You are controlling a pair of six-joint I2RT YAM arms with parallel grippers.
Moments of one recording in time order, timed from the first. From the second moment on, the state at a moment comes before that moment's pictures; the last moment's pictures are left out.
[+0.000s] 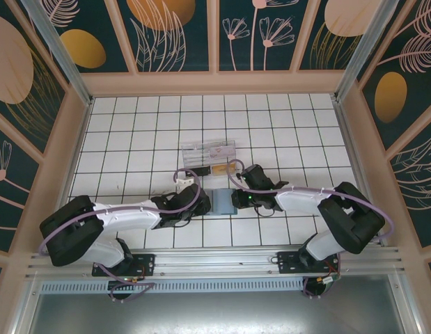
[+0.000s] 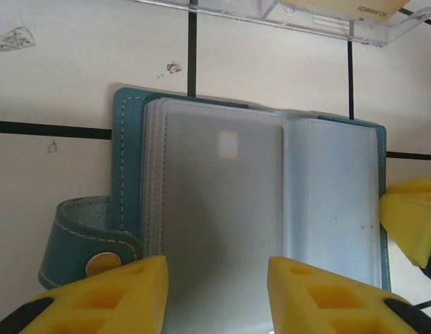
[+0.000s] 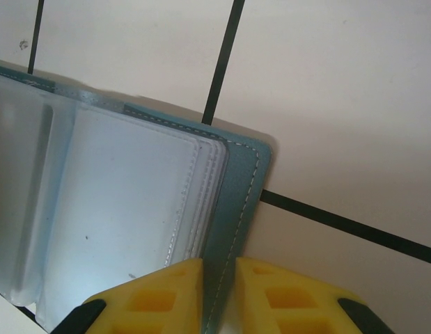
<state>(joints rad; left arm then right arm) -1.00 1.42 0.57 -0.07 -0.20 -1.09 0.73 1.48 0.57 -0.08 -0.19 0.50</state>
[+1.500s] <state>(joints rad) -1.00 1.45 0.56 0.00 -0.16 -1.11 0.71 1.50 0.58 -0.07 -0.25 0.49</state>
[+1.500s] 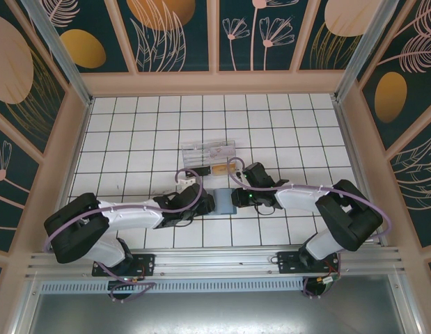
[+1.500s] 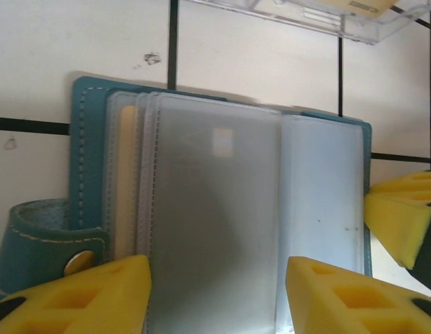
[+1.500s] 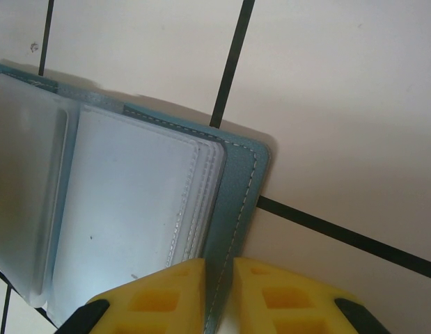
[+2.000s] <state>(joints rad) -1.00 1.39 0.50 0.07 -0.10 -1.07 0.70 1.52 0.59 -0.06 -0.26 0.49</state>
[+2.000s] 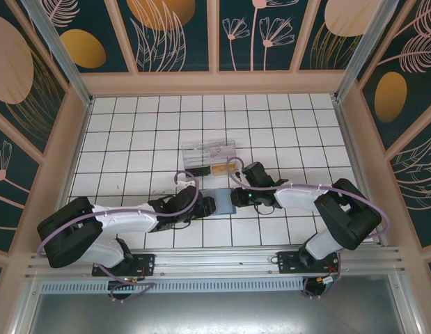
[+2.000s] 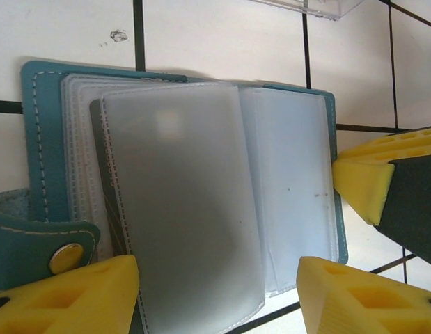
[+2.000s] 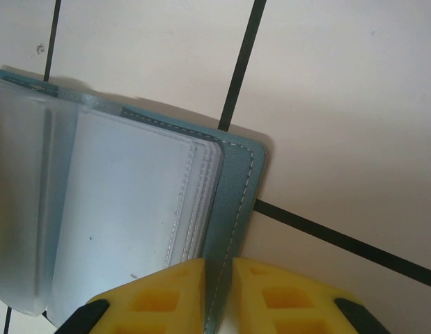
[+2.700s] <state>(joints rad) -1.00 1.34 0.50 0.00 -0.22 -1.08 0.70 1.52 0.59 -0.06 -0.27 0.49</state>
